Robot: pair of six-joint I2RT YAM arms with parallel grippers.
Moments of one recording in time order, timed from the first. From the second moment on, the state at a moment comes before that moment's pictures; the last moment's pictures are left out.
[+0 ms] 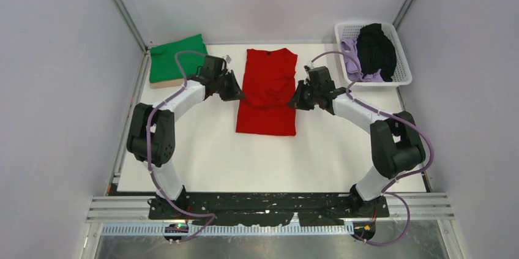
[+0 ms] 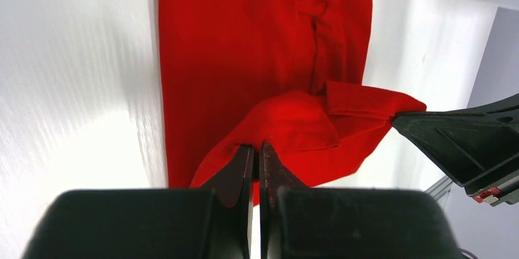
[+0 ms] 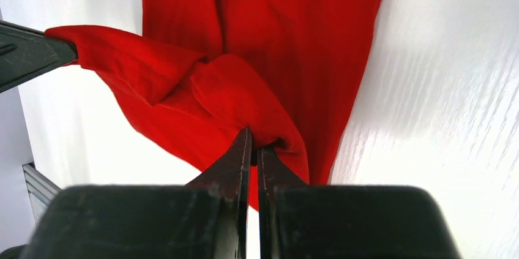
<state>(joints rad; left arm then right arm) -0.33 1.77 1.26 -0.33 0.34 -0.59 0.38 1.61 1.02 -0.19 -0.24 0.55</state>
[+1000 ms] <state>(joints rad) -0.23 2.15 1.77 -0.49 0.36 -0.58 0.23 1.94 1.29 -0.12 -0.27 0.61</state>
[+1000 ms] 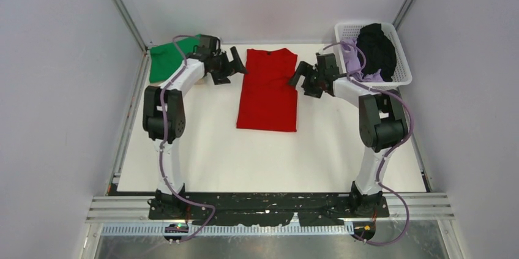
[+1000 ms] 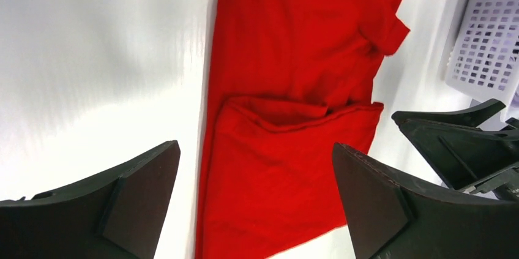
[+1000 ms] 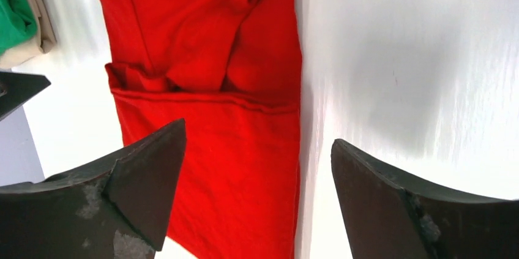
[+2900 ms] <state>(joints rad) -0.31 1.84 1.05 -0.33 0.42 -0.60 0.39 1.58 0.76 -0.07 -0.29 0.59</state>
